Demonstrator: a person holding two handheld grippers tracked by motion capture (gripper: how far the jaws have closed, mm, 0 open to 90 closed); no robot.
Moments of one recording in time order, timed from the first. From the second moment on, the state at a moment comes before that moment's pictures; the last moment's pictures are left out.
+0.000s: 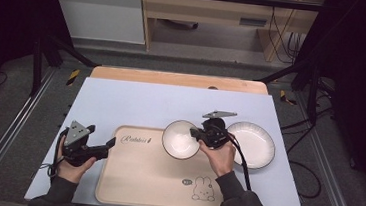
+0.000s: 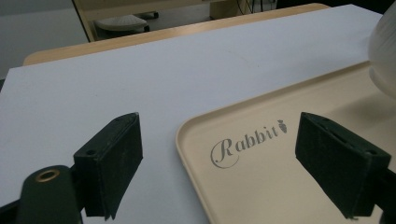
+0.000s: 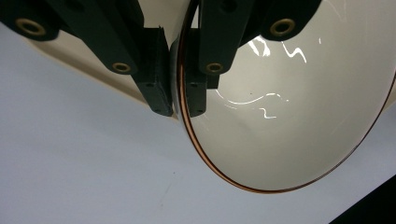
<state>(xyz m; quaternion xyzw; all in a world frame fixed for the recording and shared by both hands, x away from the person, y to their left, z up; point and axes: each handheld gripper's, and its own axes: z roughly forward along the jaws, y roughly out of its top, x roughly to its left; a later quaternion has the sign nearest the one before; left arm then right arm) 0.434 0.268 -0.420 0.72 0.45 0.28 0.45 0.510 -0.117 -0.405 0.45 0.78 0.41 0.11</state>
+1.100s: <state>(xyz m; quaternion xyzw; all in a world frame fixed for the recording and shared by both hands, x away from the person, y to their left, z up) 0.436 0.268 -0.423 0.72 0.45 0.28 0.45 0.524 -0.094 -0.435 0.46 0.79 0.39 0.09</state>
